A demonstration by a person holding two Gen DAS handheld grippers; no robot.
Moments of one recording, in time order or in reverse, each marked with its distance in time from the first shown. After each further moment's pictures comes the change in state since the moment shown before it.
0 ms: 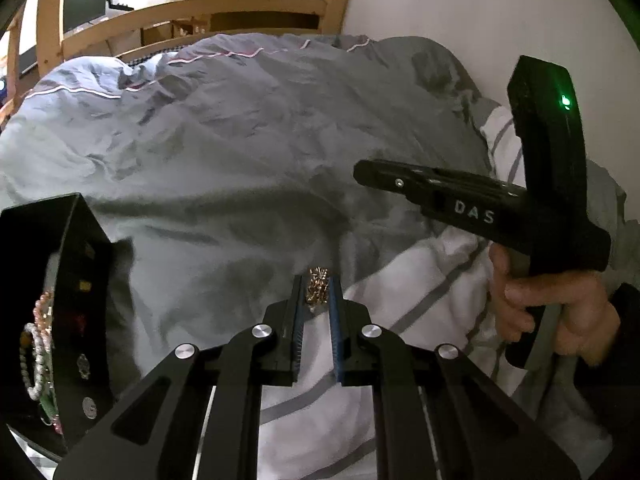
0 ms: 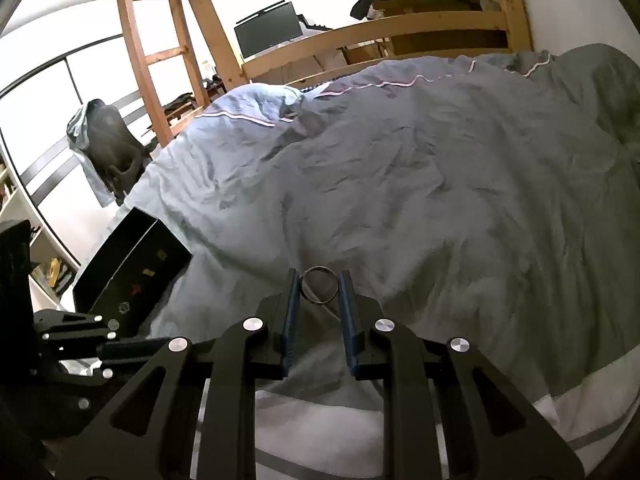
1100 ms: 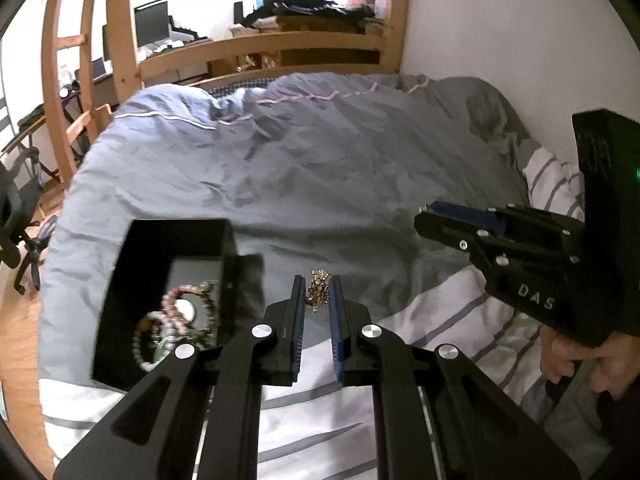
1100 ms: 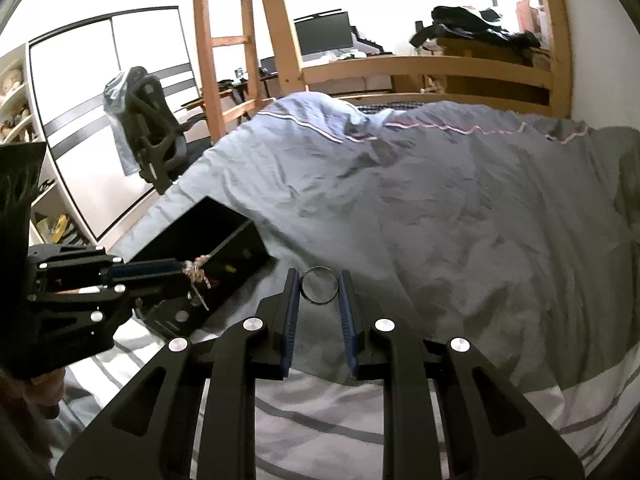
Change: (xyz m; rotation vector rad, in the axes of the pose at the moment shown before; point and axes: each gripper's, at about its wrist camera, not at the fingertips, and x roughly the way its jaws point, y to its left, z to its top) left arm -0.097 0.036 0.004 -0.068 -0.096 0.218; right arm -0.043 0.100 0.008 -0.187 -0.025 0.026
